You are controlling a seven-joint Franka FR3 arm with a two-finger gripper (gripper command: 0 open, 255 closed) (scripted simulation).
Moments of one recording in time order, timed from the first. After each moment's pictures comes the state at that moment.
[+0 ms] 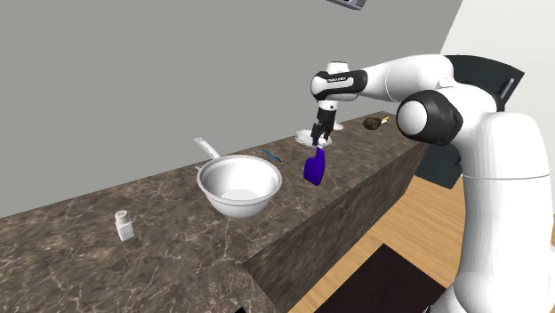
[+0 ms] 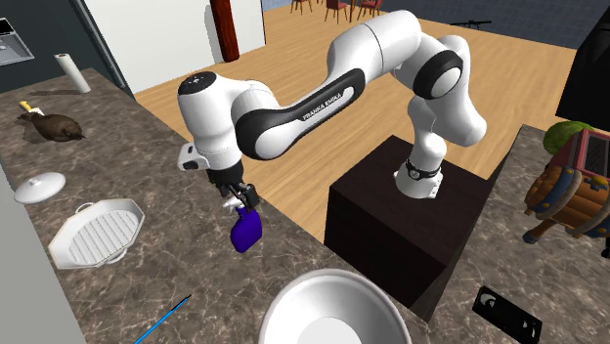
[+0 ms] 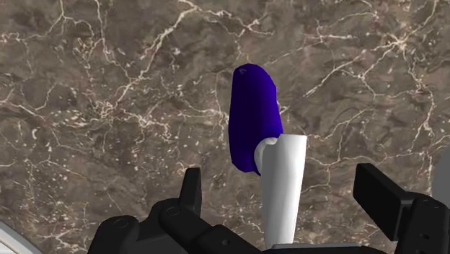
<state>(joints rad) -0.20 0.53 -0.22 -1.35 0.11 1.85 -0.58</state>
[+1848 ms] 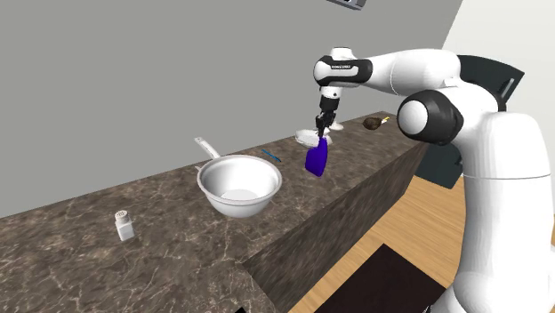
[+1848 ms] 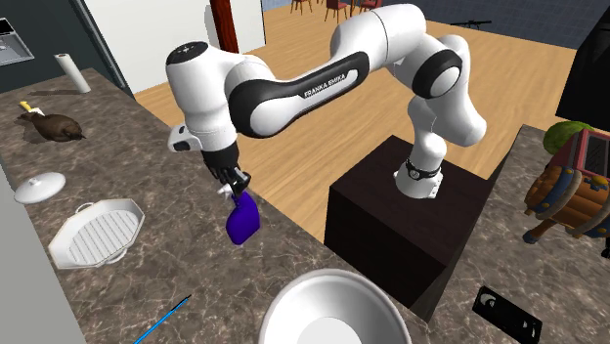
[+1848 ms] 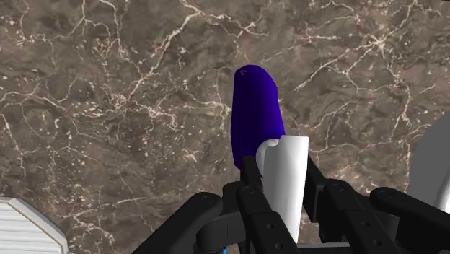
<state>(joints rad) -0.21 0.53 -0.22 -1.23 0.11 1.72 -0.58</state>
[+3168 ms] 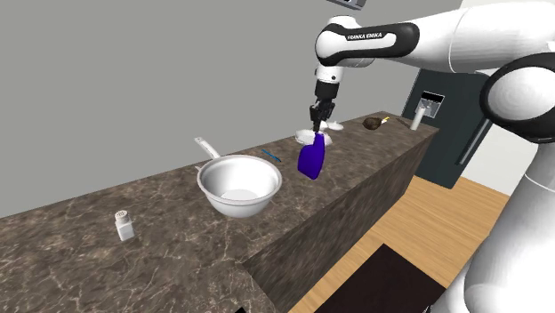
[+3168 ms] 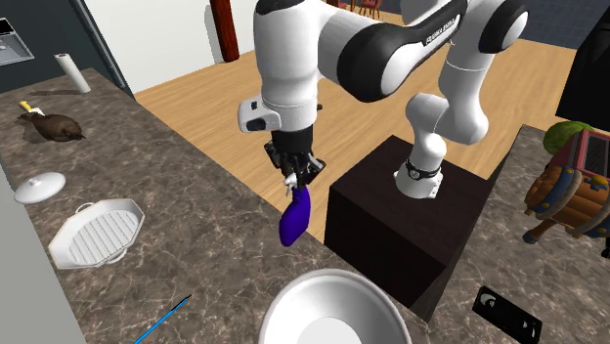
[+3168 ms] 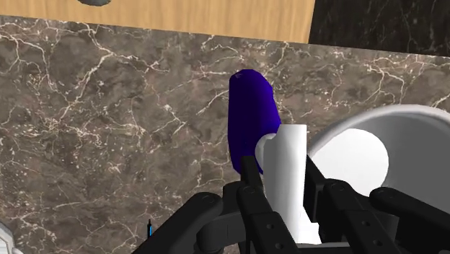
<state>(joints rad) -0.02 0.10 -0.16 -1.63 0.02 1.70 -0.35</state>
